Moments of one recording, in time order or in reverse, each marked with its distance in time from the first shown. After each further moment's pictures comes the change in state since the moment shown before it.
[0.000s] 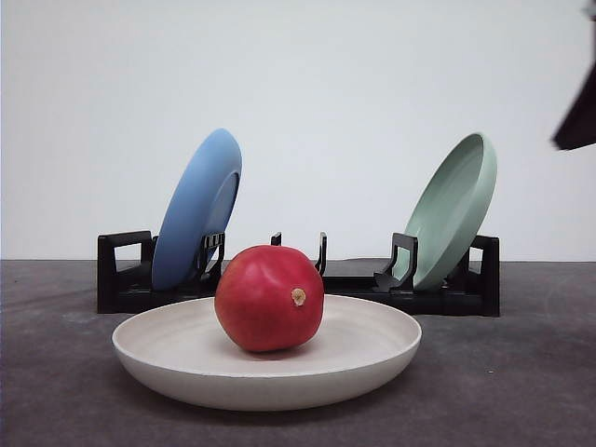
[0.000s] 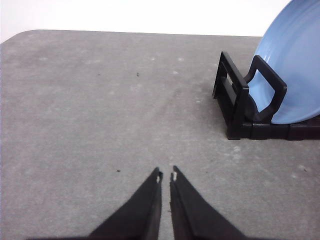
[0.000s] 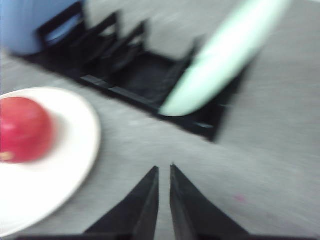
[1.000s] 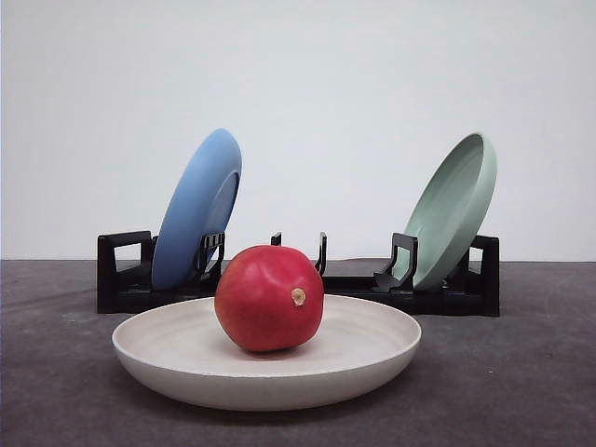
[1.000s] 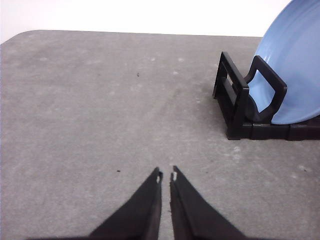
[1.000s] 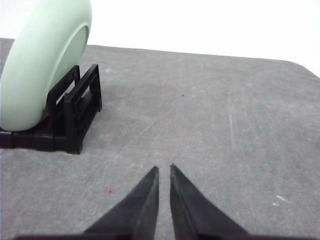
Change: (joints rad) left_arx 0.000 0.000 0.000 0.000 0.000 0.000; right_arx -0.297 -0.599 -0.464 0.193 0.128 -0.011
